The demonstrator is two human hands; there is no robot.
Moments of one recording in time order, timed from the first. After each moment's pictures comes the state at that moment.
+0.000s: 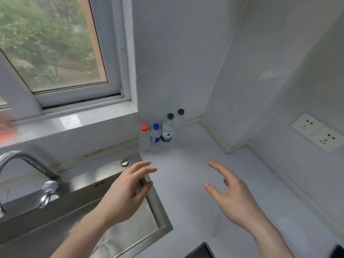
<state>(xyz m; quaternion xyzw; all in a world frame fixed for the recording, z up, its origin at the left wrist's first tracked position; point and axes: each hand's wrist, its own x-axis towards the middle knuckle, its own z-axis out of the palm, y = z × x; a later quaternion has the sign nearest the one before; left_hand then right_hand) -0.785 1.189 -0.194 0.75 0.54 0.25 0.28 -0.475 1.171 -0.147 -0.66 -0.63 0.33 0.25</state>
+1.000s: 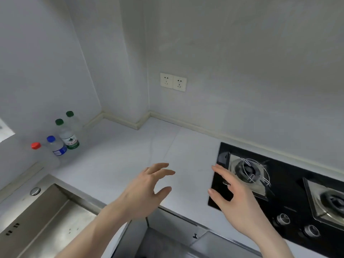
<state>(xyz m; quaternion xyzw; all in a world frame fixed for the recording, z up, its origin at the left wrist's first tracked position) -0.546 1.025 -0.158 0.92 0.23 0.07 0.31 -0.353 0.819 -0.143 -0.81 -0.39 0.21 0.38</state>
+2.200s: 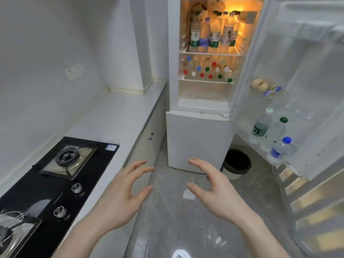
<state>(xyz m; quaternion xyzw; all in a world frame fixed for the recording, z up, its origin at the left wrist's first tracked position) -0.381 0.564 -0.124 0.80 -0.50 -0.12 0.31 -0.588 0.368 -0.138 -0.85 0.27 -0.17 0.42</state>
